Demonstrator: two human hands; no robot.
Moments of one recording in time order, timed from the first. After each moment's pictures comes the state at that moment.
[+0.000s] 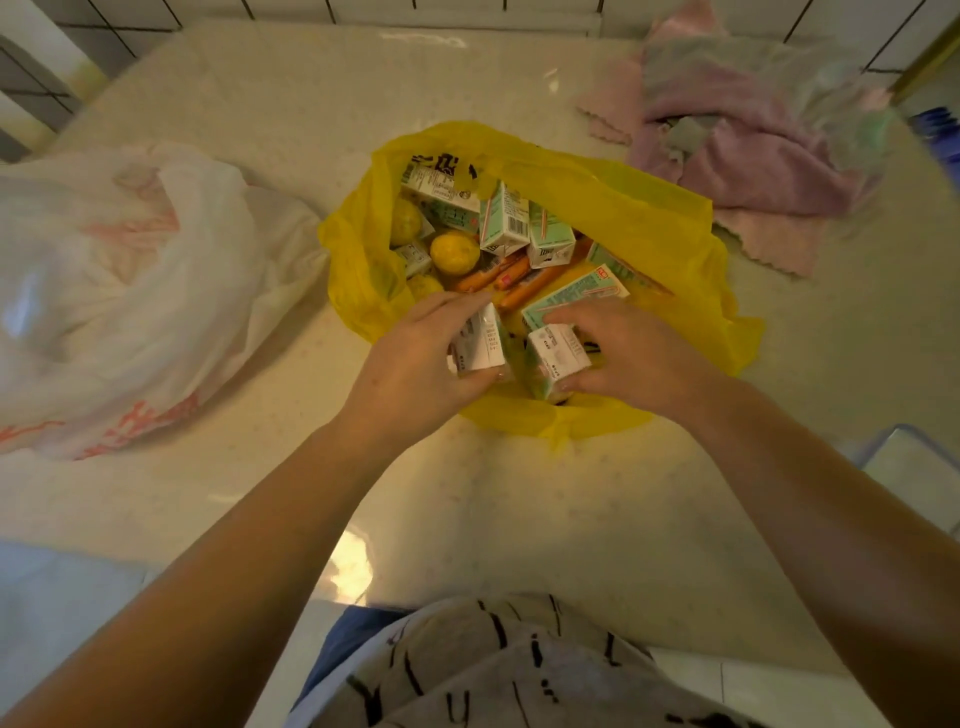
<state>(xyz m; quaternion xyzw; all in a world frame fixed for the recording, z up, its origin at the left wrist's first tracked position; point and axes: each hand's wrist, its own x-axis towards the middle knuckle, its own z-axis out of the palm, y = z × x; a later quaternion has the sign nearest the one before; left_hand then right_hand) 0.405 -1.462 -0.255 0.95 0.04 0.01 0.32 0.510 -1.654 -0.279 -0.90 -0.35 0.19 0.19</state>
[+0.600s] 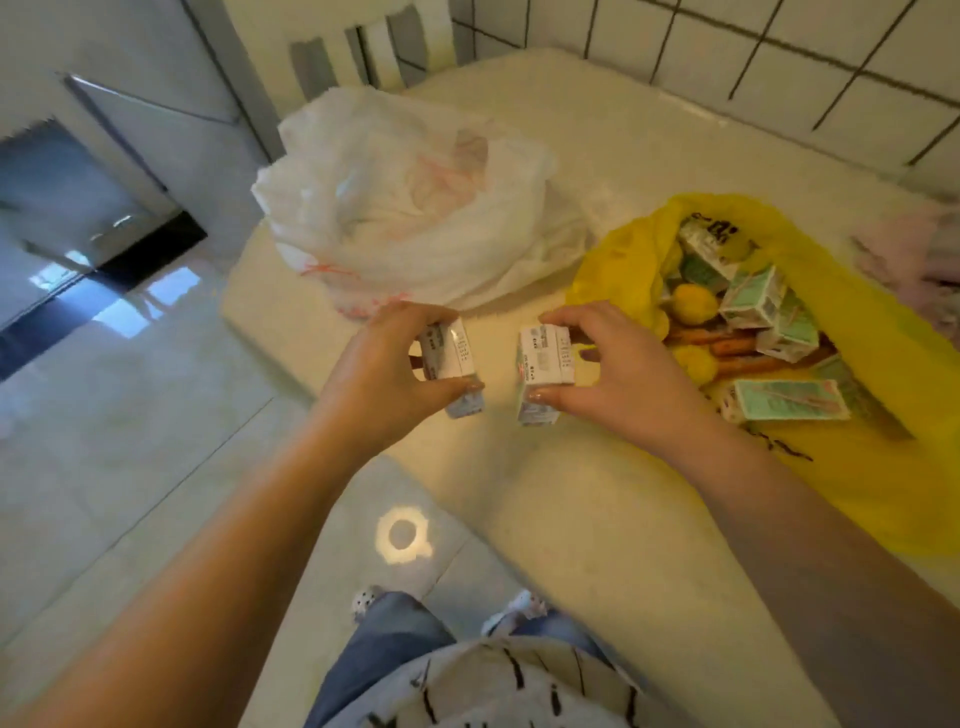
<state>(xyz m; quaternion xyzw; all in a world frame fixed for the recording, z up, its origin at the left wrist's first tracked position) 0.219 -1.363 -0.219 0.86 0.35 0.14 0.34 0.391 -1.493 -0.227 -0.77 -0.51 0.22 0.32</state>
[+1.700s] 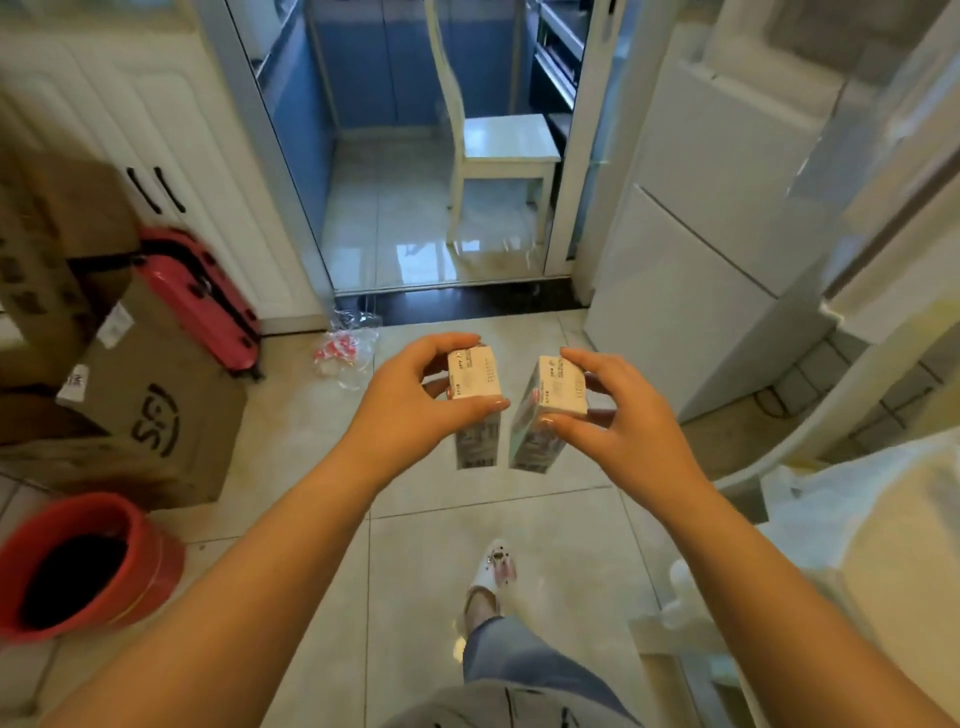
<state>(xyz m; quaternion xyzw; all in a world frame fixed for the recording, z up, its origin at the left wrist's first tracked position) -0.324 -1.008 -0.215 0.57 0.57 0.41 0.43 -0.118 -1.002 -0.232 -0.52 -0.70 0.34 0.35</state>
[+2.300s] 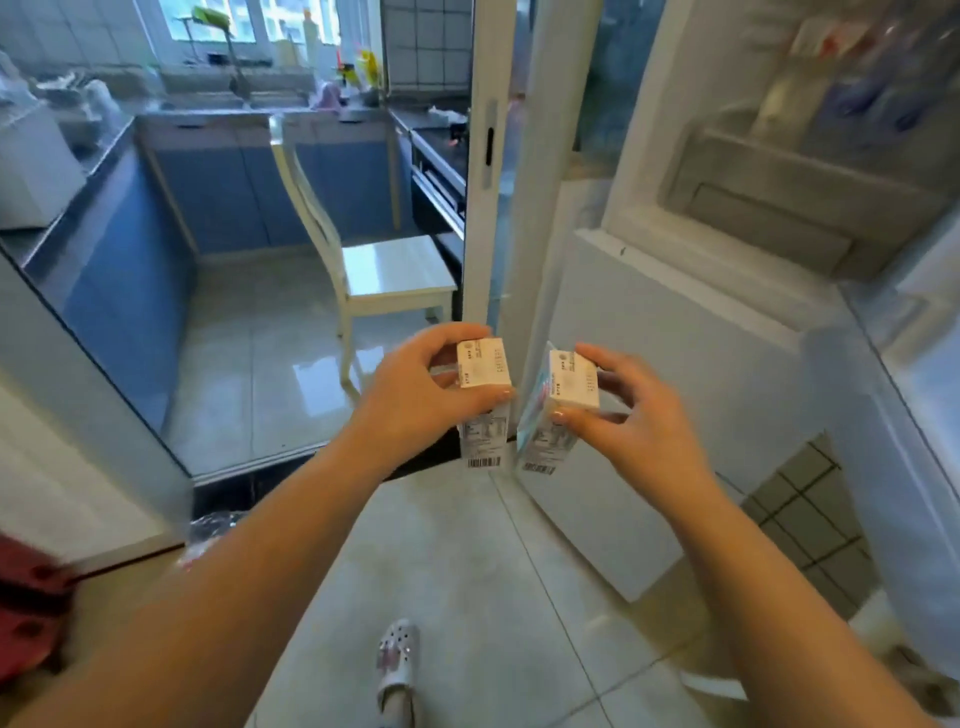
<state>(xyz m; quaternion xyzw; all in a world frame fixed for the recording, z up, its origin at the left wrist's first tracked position) -0.248 -0.525 -0.144 0.68 0.45 0.41 0.42 -0.050 -0.576 -0.158 -0.58 -0.61 0.27 0.46</state>
